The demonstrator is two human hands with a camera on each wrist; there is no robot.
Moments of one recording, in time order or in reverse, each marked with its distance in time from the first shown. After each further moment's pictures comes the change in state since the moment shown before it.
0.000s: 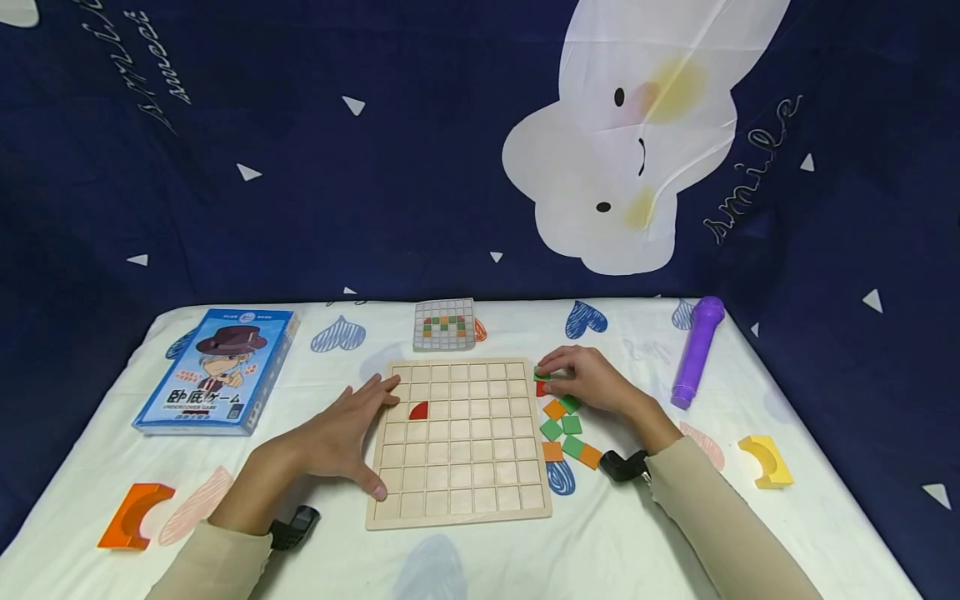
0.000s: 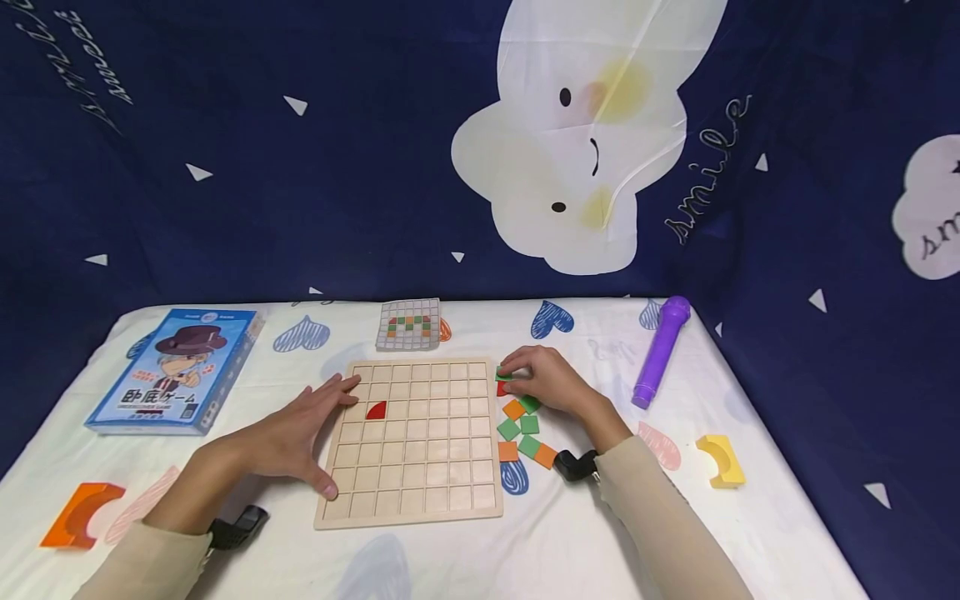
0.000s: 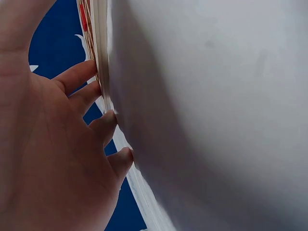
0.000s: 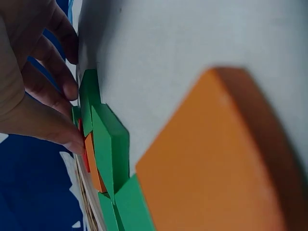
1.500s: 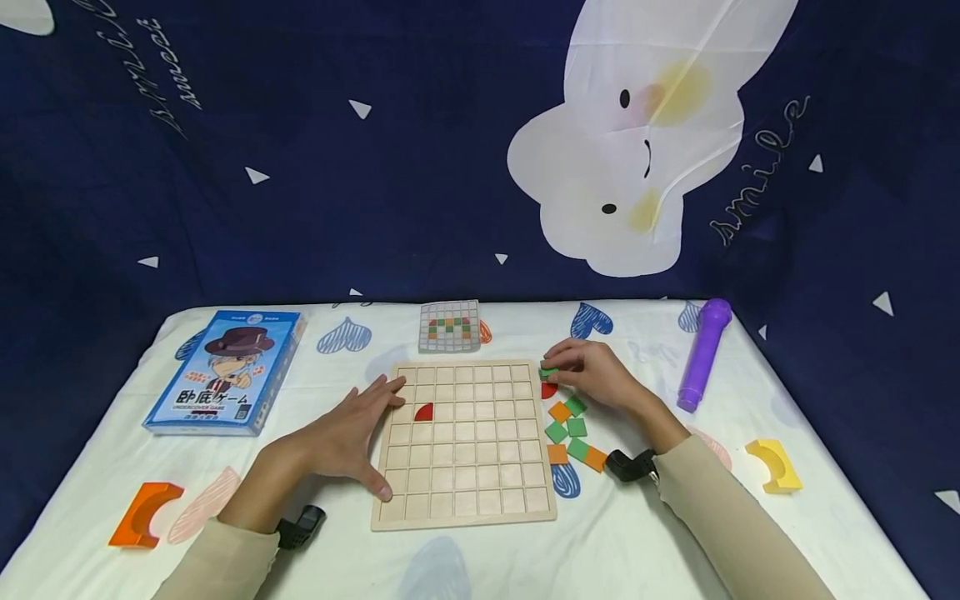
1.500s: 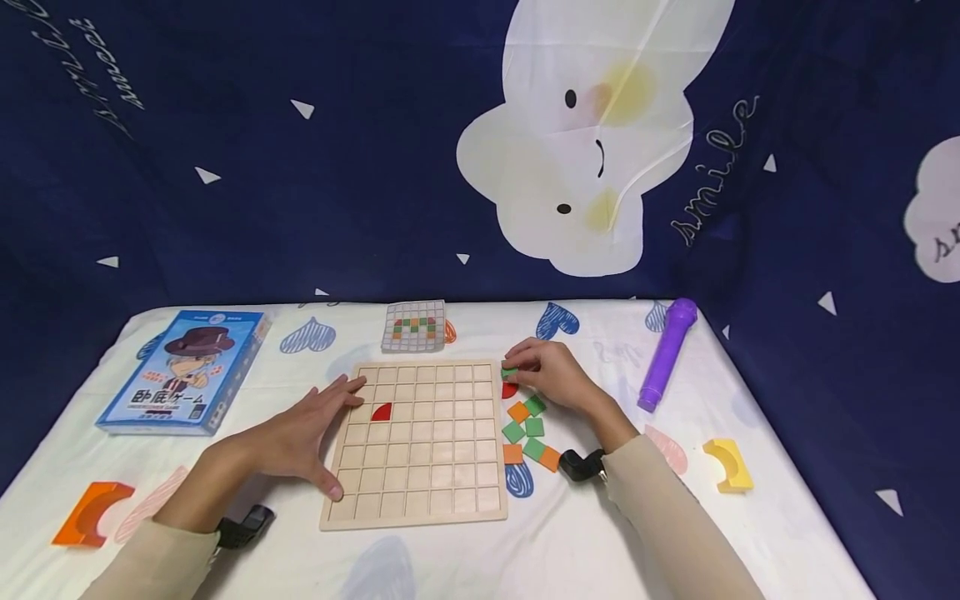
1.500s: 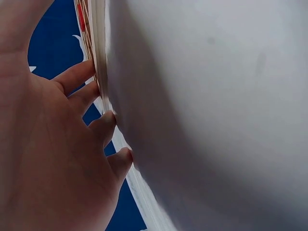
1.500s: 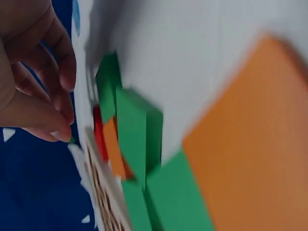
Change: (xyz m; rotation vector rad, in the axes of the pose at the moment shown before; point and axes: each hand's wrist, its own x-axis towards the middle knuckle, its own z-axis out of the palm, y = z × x) left_hand 0.000 0.000 -0.001 0.013 -0.004 -0.002; right_hand 0.002 -0.008 -0.005 0.080 0.092 -0.022
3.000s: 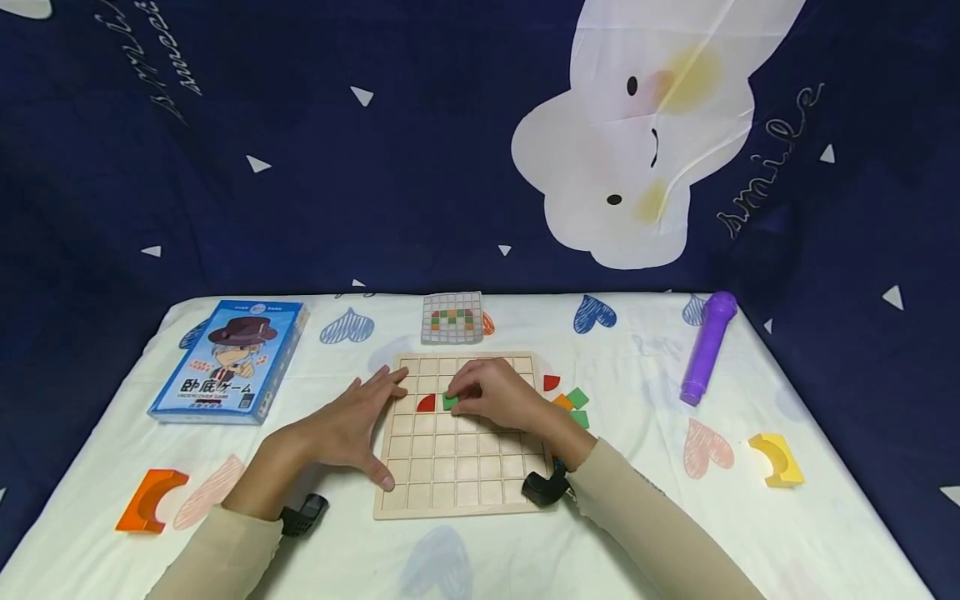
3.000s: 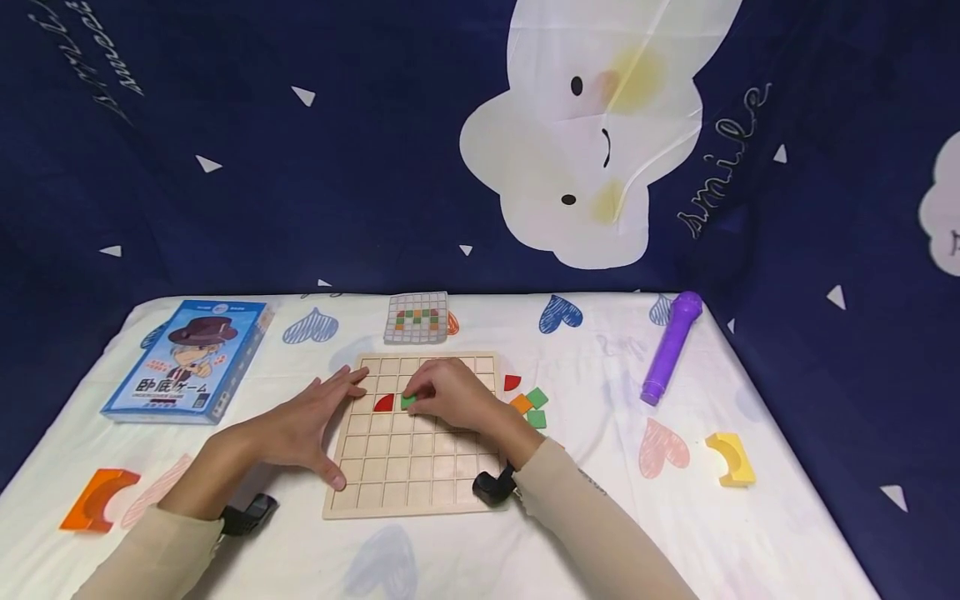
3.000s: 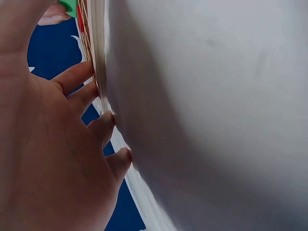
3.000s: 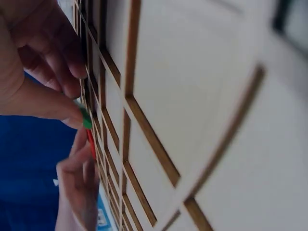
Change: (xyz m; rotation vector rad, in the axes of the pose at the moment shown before) left_hand 0.000 0.001 -0.003 0.012 -0.027 0.004; right_hand 0.033 -0.091 0.097 -0.018 -0.165 -0.220
